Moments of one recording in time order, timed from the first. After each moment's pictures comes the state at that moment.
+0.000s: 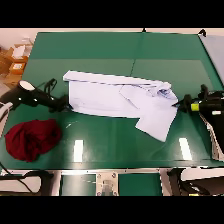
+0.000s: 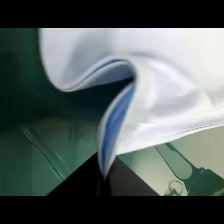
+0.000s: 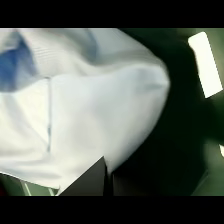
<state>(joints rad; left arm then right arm) 0.10 -1.49 1.04 0.85 -1.14 -1.30 -0.62 -1.56 1.04 -0.71 1.25 1.11</state>
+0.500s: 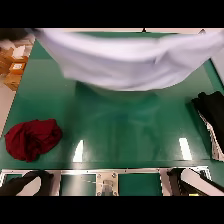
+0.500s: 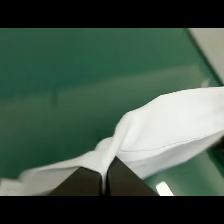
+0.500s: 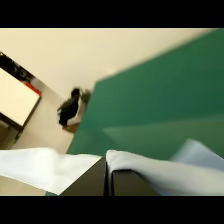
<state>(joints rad) 0.10 -1.03 1.73 0.83 -1.17 -1.30 -0.65 -1.09 1.55 -0.22 1.34 1.14</state>
